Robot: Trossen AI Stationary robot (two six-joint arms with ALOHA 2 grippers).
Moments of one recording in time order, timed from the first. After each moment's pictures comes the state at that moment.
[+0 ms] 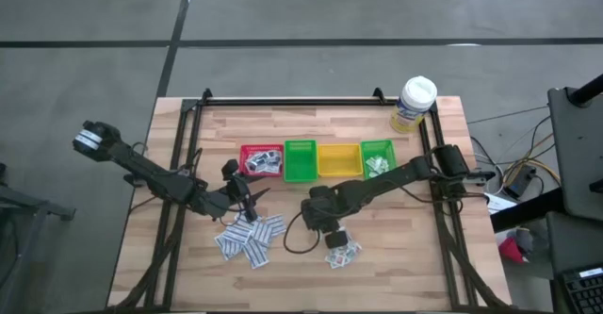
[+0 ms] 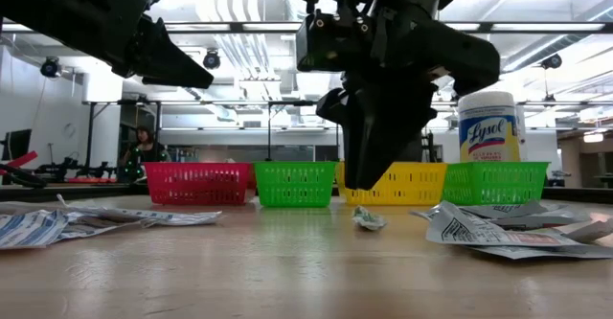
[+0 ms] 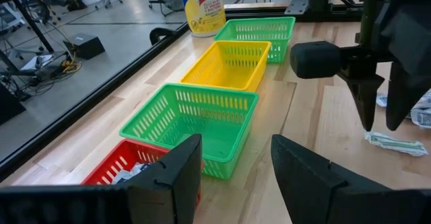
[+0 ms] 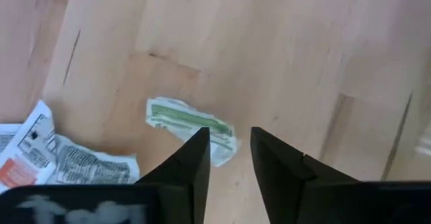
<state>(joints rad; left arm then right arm) -0.44 1.13 0.44 0.25 -0.85 -0.24 0.23 2.00 1.39 -0.63 -0.04 -0.04</state>
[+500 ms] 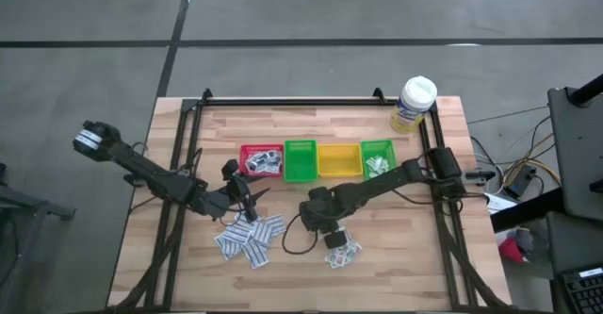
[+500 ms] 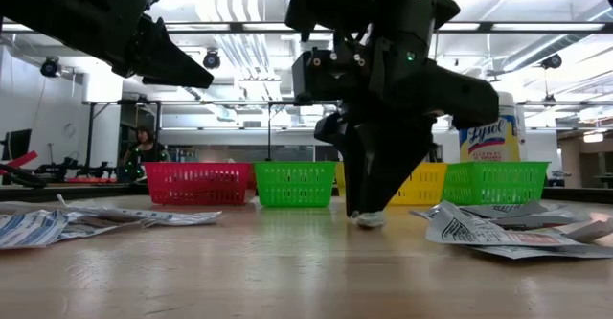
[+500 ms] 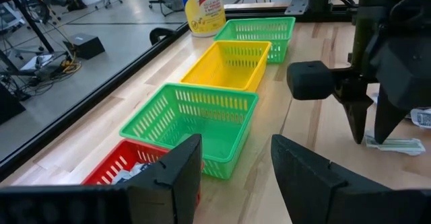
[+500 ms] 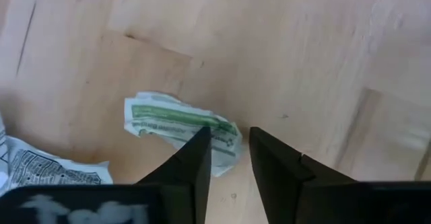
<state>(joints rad) -0.44 1.13 0.44 0.25 -0.85 -0.24 0.23 2.06 1.39 -0.61 -0.03 -0.06</state>
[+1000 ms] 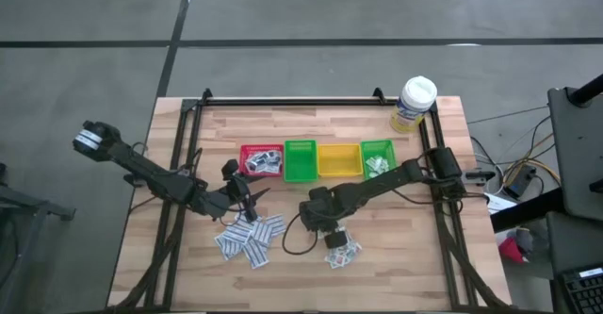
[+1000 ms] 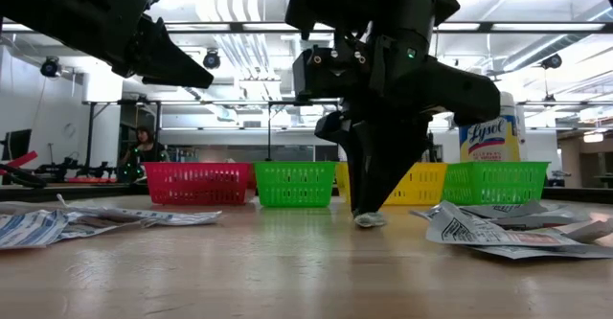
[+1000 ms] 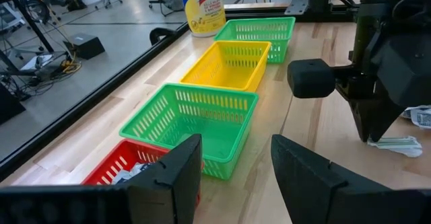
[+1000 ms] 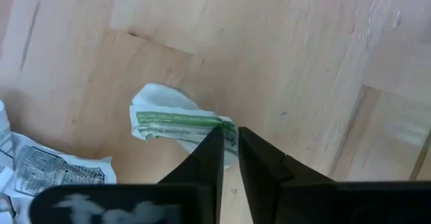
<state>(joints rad) -0.44 1.13 0.44 0.25 -0.85 -0.24 0.23 2.06 1.40 -0.63 -0.03 -0.05</state>
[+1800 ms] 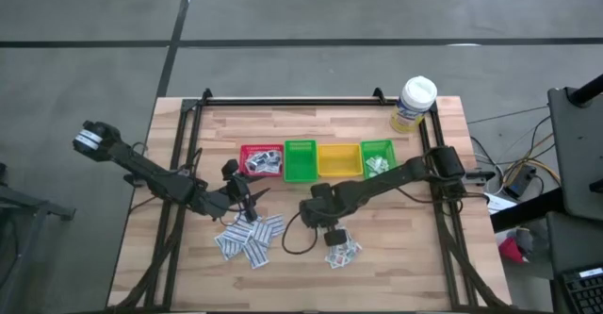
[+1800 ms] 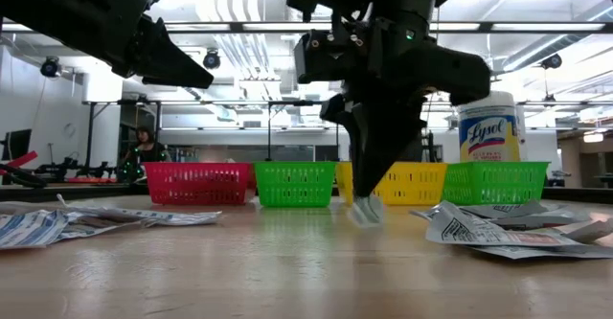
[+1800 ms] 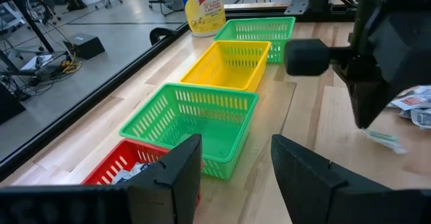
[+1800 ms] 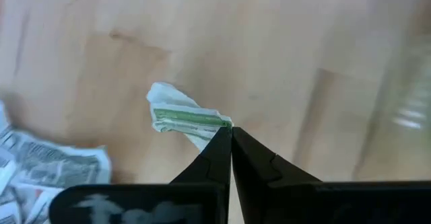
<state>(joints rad) -0.44 1.13 0.44 0.25 -0.85 -0.24 0.23 2.03 1.44 -0.72 0.03 0.00</state>
